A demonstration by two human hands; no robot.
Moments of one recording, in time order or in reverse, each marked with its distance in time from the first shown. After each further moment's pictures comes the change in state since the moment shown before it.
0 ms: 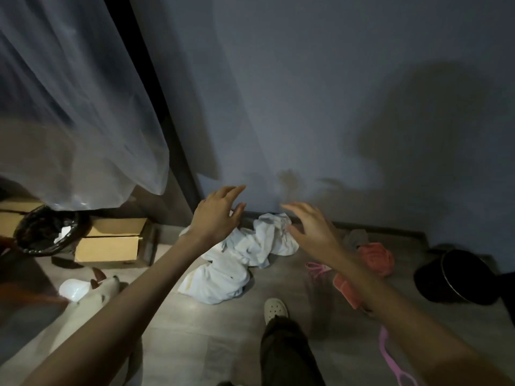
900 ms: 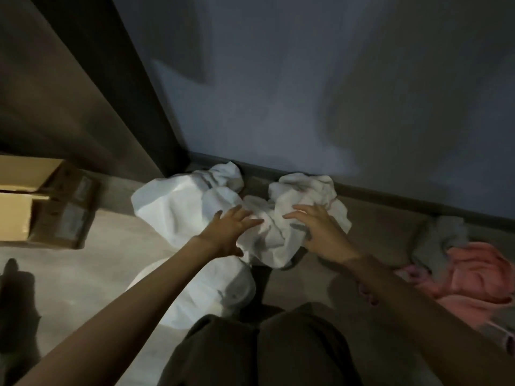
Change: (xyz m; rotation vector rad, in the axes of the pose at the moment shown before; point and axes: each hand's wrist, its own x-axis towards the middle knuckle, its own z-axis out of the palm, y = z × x) left_hand 0.154 -0.272 0.523 0.164 -0.612 0.152; right_hand 0.220 0.324 0.456 -0.104 -0.338 -0.098
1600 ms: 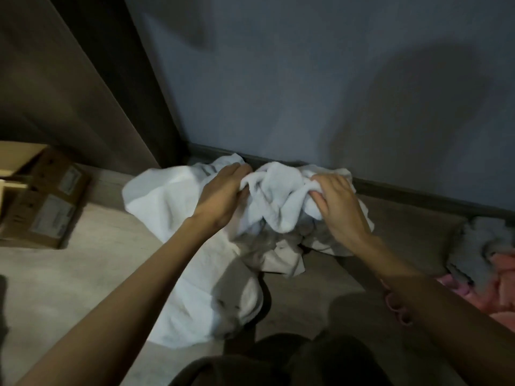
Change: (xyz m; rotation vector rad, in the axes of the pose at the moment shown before) left_hand 0.046 -0.032 0.022 -0.307 0.810 0.029; right_hand 0.041 0.023 0.039 0.025 0.531 -0.132
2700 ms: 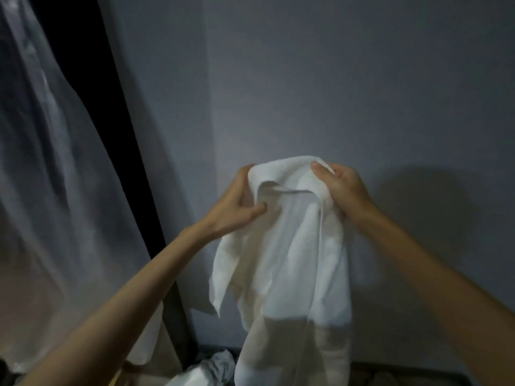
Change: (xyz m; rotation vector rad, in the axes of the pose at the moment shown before) left_hand 0.240 0.498 -0.684 -0.405 0.092 0.286; right_hand 0.235 -0.391 -0.781 0.682 0.441 0.172
